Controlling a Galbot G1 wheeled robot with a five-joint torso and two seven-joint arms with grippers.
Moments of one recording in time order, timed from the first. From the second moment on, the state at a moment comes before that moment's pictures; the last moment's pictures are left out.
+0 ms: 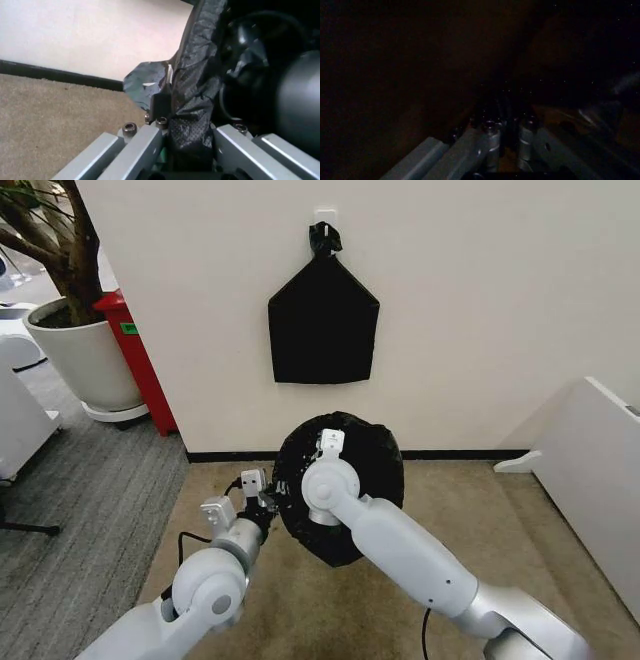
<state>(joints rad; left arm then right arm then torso) 1.11 -0.90 0.03 -2.18 -1.03 0.15 -0.56 -0.52 1.41 -0.31 1.59 1.24 -0.50 1.16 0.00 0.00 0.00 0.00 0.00</state>
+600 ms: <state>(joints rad) 1.06 -0.92 0.02 -2.14 -1.06 0.14 -0.57 -0.56 1.34 -0.35 1.74 1.32 -0.50 1.23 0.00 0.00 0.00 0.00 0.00</state>
